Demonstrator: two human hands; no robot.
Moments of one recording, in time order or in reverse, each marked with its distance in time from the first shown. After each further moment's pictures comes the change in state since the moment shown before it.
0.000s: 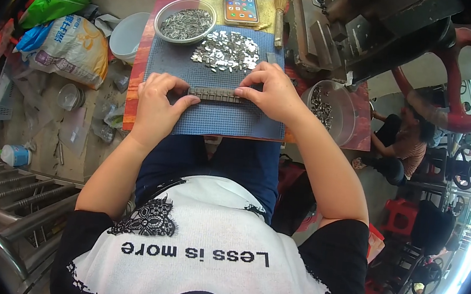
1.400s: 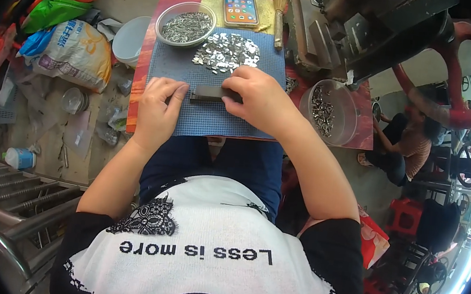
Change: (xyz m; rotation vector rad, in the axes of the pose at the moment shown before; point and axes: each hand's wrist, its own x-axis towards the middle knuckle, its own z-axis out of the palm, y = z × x) left_hand -0.002 -0.003 0.001 -0.169 0.138 0.083; right_hand -0.007 -0.039 0.002 -0.096 0.139 -0.395
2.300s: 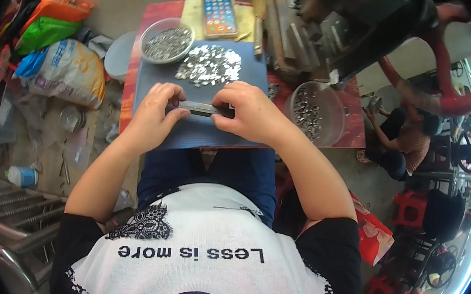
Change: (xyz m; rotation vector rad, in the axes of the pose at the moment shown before) left_hand 0.035 0.023 -0.005 -0.009 -0.402 0.045; right_hand -0.013 0.011 -0.014 0.171 -0.101 0.109
